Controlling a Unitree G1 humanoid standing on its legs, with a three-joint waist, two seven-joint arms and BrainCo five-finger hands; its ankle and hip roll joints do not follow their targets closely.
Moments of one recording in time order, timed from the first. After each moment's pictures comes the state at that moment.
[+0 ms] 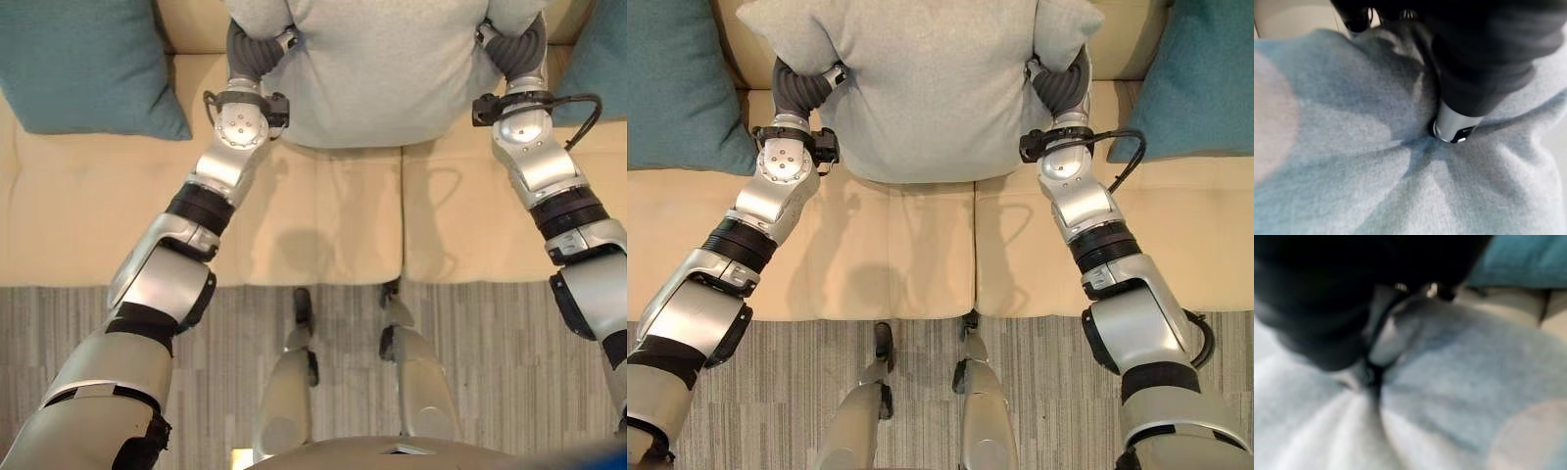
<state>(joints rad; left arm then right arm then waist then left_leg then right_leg) -1.15 0.48 -0.47 0.70 -0.50 -0.21 0.43 -1.17 -0.60 0.43 0.73 0.27 -0.09 -0.49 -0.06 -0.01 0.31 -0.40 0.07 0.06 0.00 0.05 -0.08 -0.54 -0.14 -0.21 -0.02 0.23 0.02</state>
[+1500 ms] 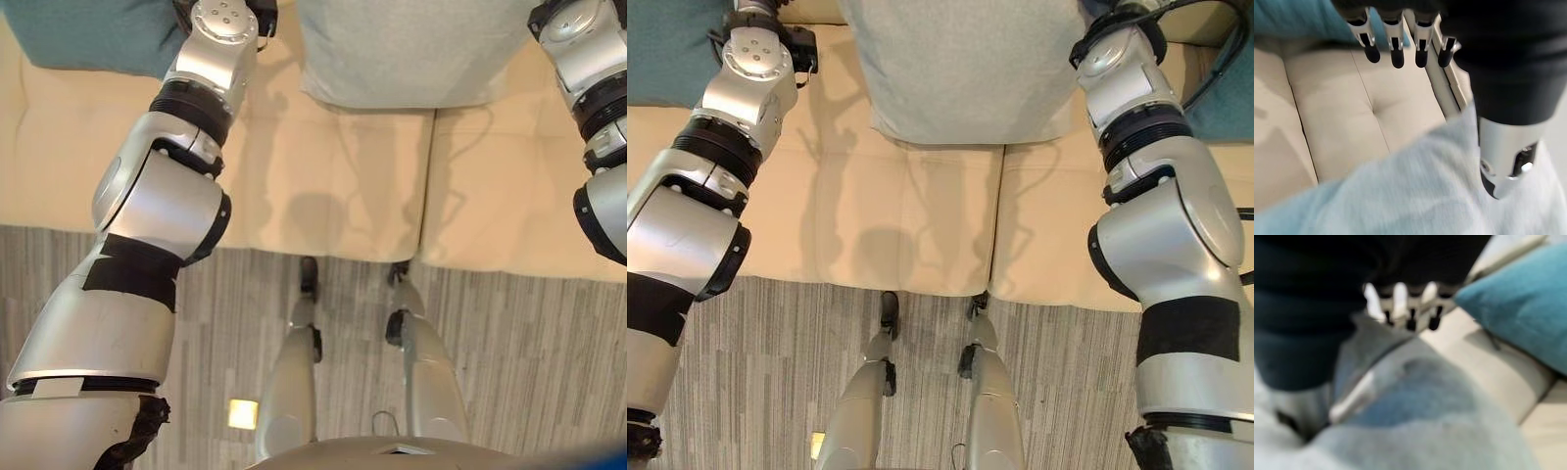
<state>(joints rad) -1.64 0.48 -0.58 1.24 -0.55 -0.15 0.44 -1.69 -0.61 0.79 1.29 0.17 0.07 -0.57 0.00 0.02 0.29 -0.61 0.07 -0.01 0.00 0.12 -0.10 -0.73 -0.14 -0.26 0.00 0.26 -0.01</state>
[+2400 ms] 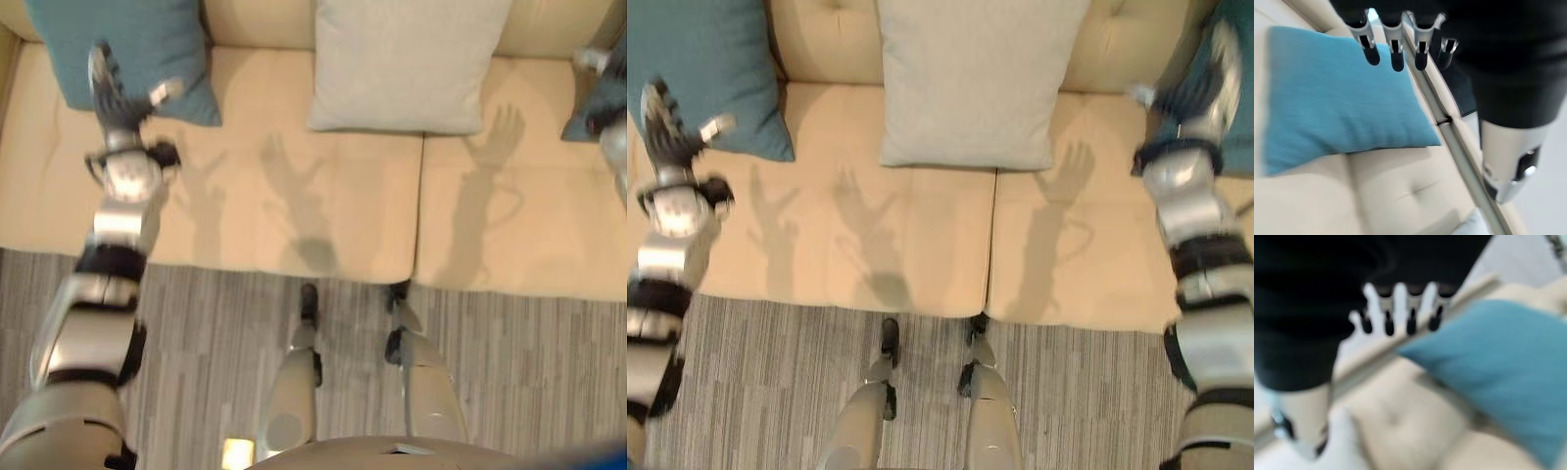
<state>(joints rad) -0.47 0.74 -0.10 0.61 -0.45 -0.19 0.40 -0.73 -0.94 0.27 0.74 0.12 0.03 -0.48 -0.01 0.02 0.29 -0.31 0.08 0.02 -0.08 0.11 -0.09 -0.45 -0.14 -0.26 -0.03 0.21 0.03</state>
